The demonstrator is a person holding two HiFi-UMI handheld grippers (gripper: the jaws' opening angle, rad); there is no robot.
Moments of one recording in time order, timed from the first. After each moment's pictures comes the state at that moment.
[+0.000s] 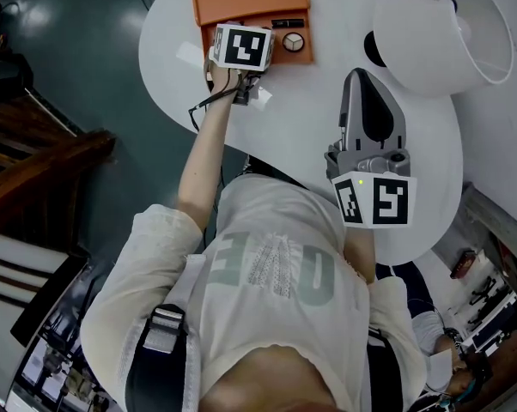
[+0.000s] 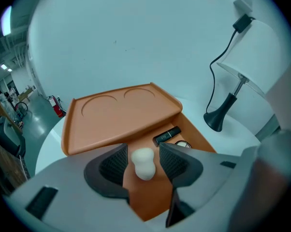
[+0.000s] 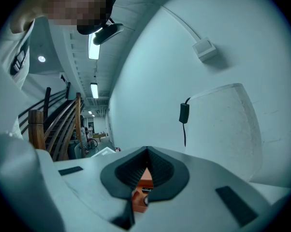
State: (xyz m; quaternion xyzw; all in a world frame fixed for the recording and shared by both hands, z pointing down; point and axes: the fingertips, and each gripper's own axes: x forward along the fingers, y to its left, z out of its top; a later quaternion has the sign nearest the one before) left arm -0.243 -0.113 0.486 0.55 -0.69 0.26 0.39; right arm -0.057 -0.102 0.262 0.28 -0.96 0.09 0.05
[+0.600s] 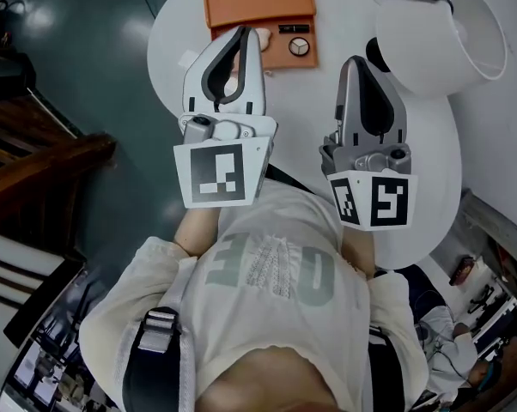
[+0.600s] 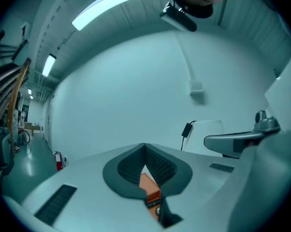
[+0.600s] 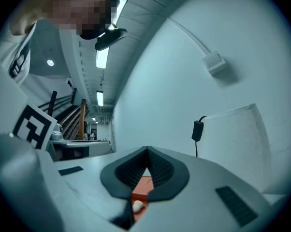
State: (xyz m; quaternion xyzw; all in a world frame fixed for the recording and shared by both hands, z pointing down) left arm -0.194 -0.034 0.212 0.57 -0.82 0.00 0.02; right arm -0.079 -0.086 0.218 0.26 -0.96 0.05 -0.01
